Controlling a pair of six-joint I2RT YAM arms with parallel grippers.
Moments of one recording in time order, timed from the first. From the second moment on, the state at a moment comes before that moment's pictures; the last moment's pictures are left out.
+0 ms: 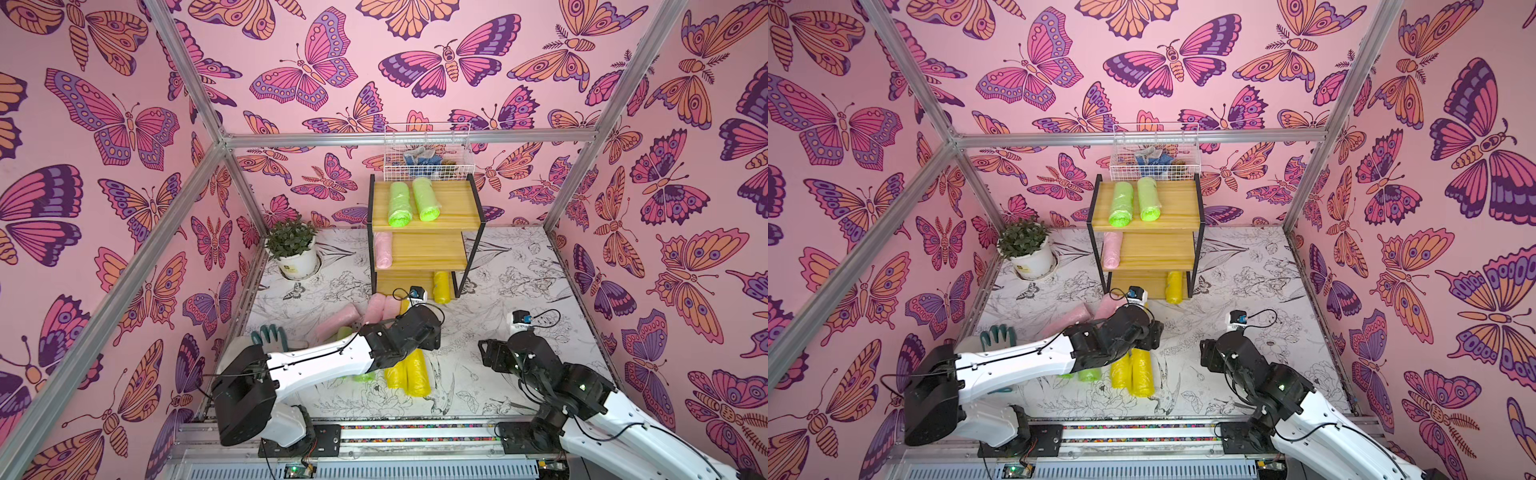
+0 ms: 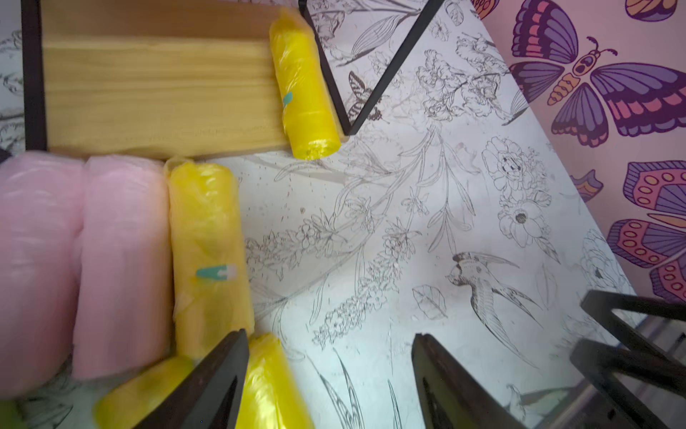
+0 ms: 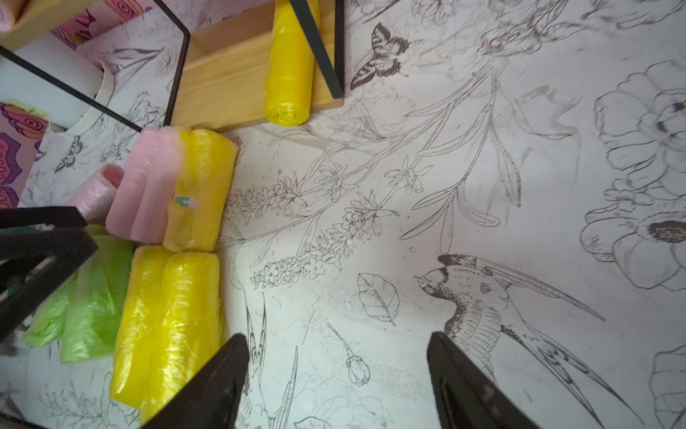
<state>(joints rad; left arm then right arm) -1.06 1.42 0.97 -0.32 -0.29 -0.74 0.77 0.62 0.55 -0.73 0.26 0.80</state>
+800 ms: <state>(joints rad) -1.05 0.85 0.75 -0.71 -0.27 -1.01 1.31 1.31 0.72 -0.31 0.24 1.17</state>
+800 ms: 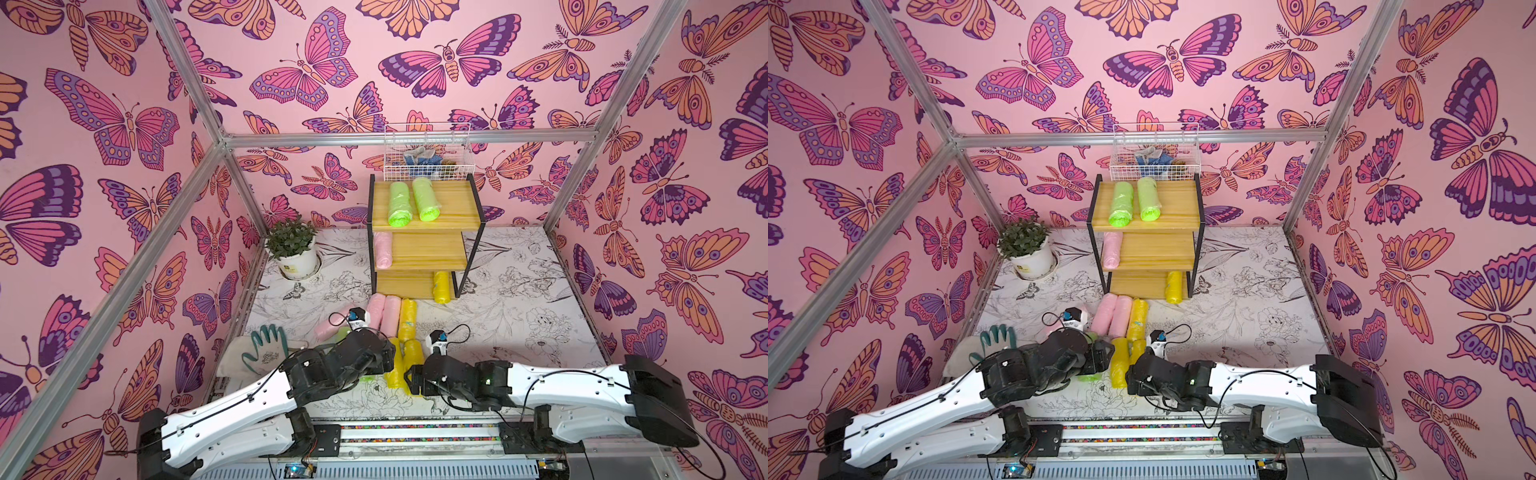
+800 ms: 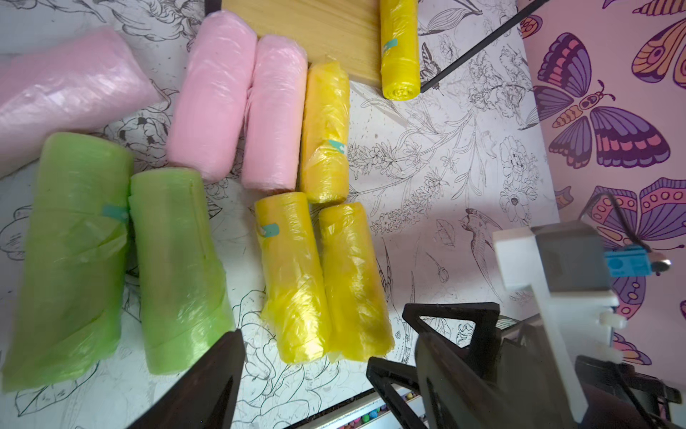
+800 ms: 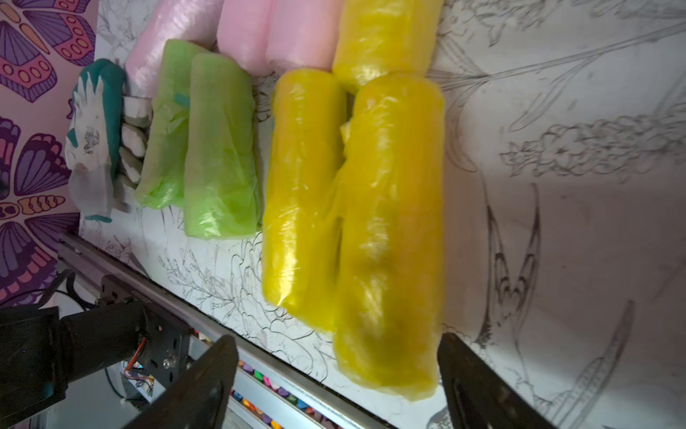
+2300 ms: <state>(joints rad) -0.94 1.78 1.19 -0.78 0.13 -0.79 1.48 0.75 0.72 -0.99 0.69 1.29</state>
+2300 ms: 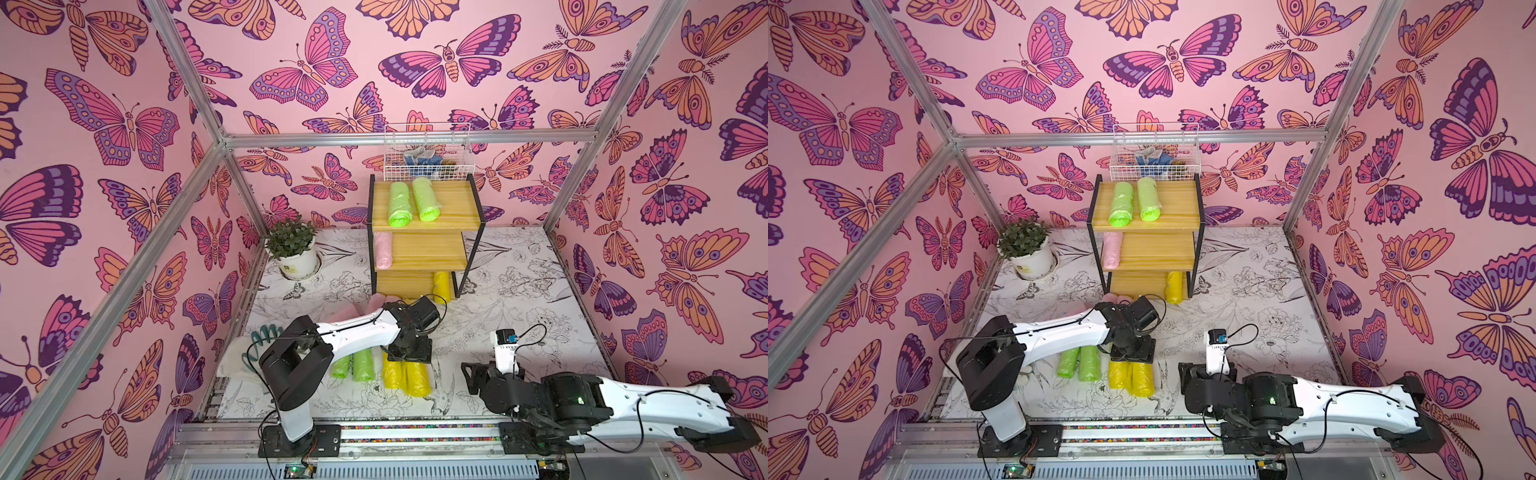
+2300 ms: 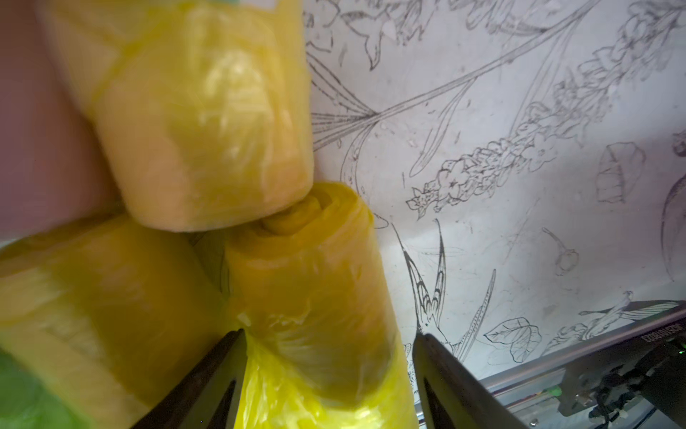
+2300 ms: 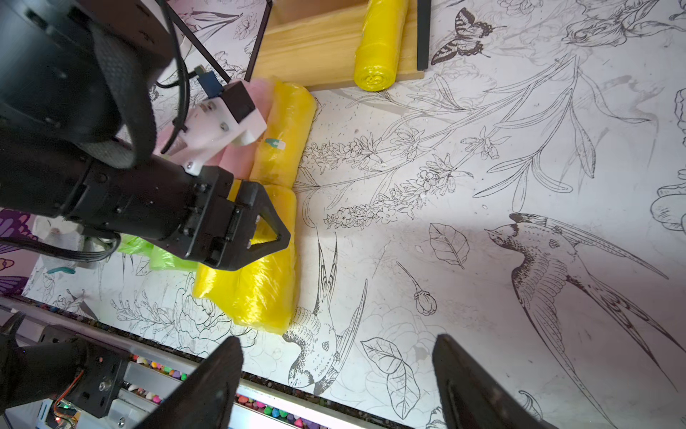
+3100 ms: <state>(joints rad) -0.95 1.70 1.16 -0.72 0.14 -0.95 1.48 0.76 0.77 -1.02 0.74 1.17</state>
